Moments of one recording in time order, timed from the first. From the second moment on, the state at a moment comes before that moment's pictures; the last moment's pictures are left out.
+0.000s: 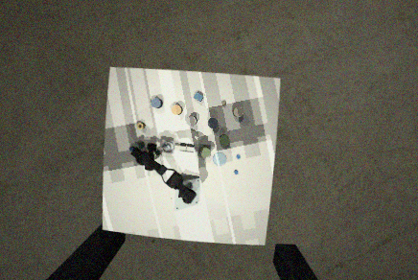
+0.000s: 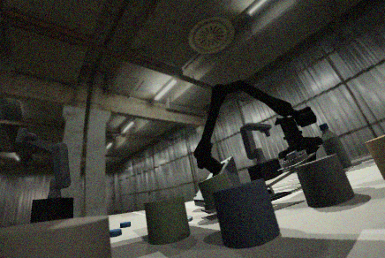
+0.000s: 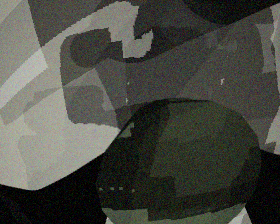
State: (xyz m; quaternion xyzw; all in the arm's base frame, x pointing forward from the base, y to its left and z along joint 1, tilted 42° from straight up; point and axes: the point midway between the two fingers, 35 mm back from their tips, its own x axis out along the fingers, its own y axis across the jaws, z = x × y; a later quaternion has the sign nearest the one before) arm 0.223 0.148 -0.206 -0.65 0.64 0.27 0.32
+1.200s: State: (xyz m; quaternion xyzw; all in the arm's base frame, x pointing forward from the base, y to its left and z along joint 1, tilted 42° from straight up) arm 0.243 0.184 -0.151 -0.57 0.67 0.21 0.42
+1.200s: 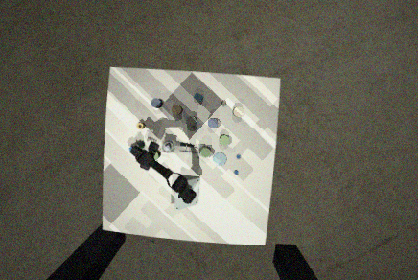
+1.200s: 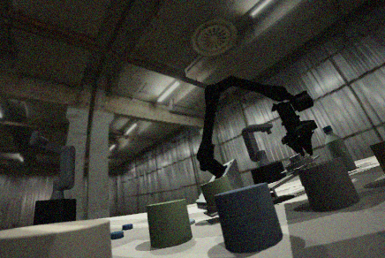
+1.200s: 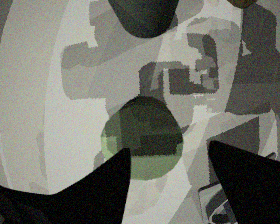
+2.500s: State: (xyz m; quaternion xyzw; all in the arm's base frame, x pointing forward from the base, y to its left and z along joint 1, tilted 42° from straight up) arm 0.272 0.161 -0.091 -0.20 0.65 -0.26 0.69
